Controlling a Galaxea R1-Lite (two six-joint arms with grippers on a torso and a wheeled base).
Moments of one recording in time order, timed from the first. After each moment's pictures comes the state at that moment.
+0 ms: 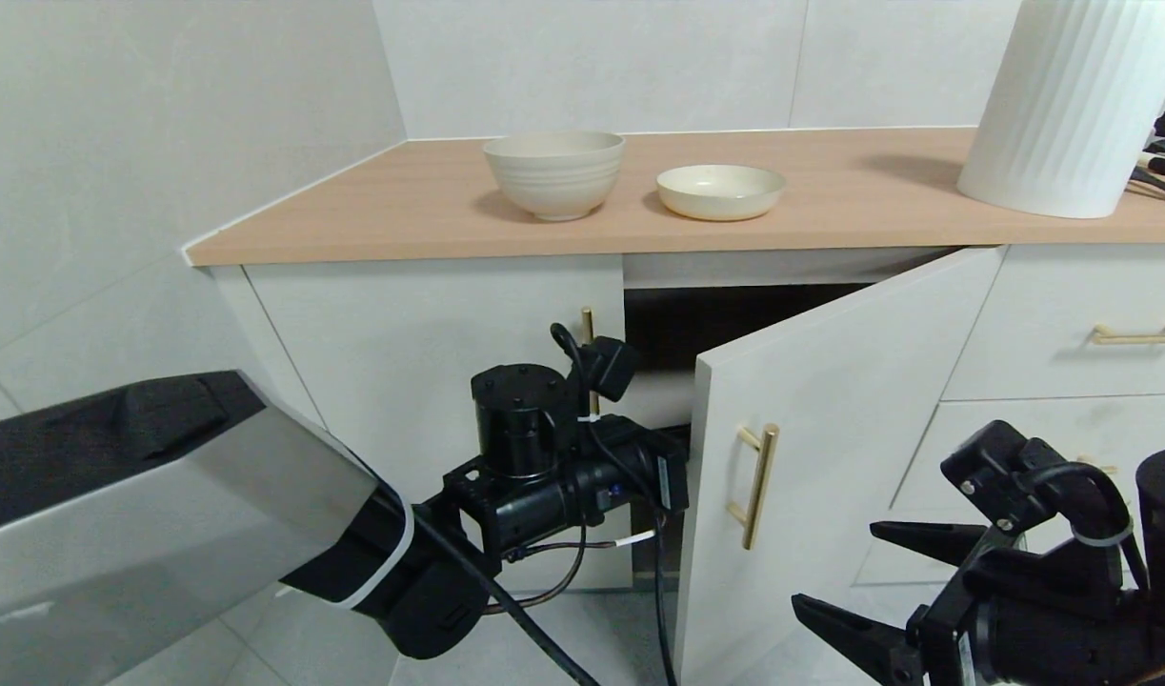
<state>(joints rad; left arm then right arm) -0.70 2.13 -0.90 -1.13 -0.34 -0.32 0.79 1.34 -0.45 -0.45 -0.10 0.12</state>
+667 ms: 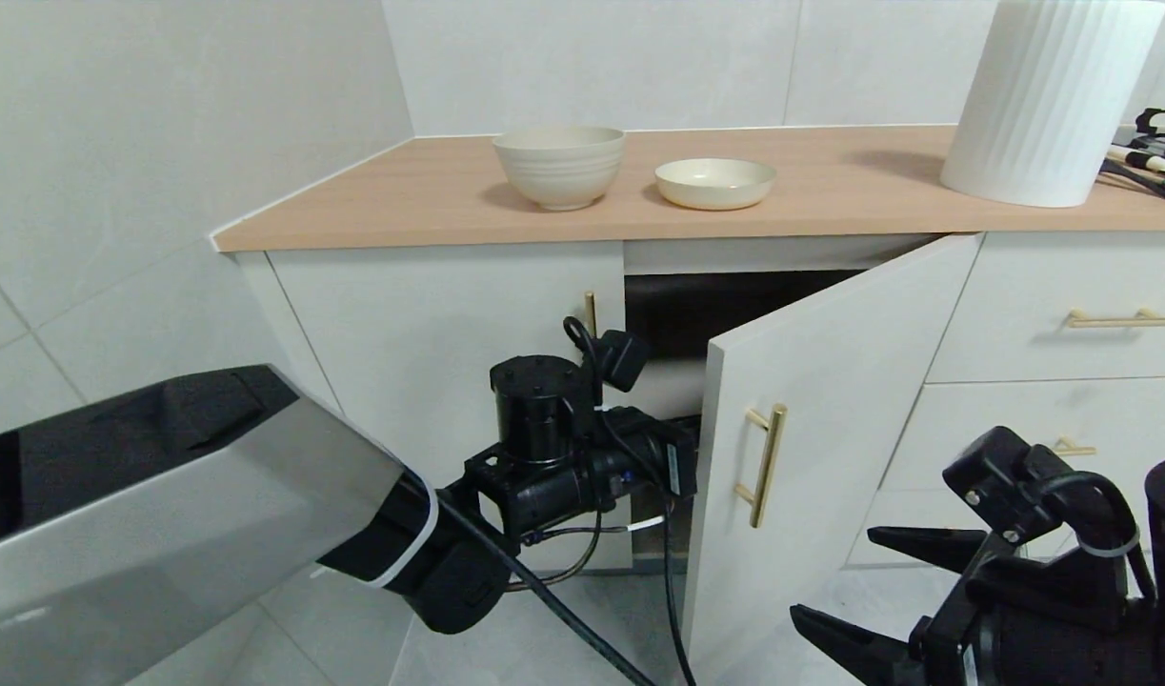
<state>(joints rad) -0.70 2.18 -0.99 -1.10 -0.33 -0.32 0.81 1.33 -0.45 -0.46 -0.10 0.12</state>
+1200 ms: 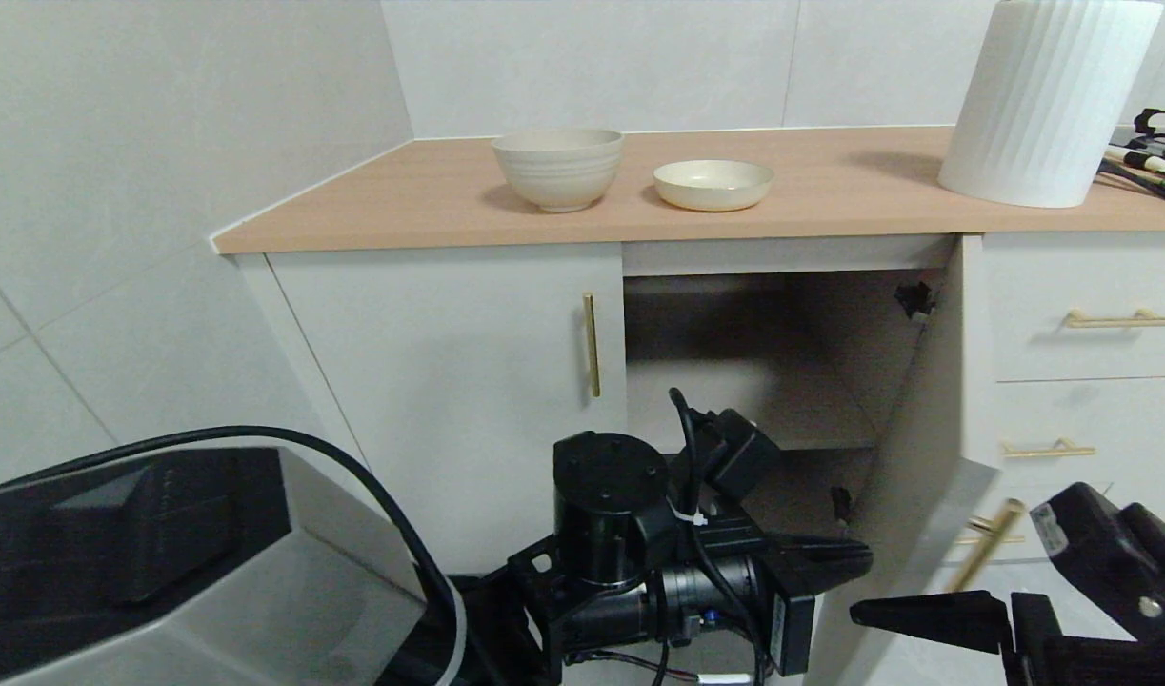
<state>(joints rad) -0.91 2.12 -0.86 -1.18 -0.47 -0.32 0.87 1.19 -0.38 -0.46 0.25 0.11</state>
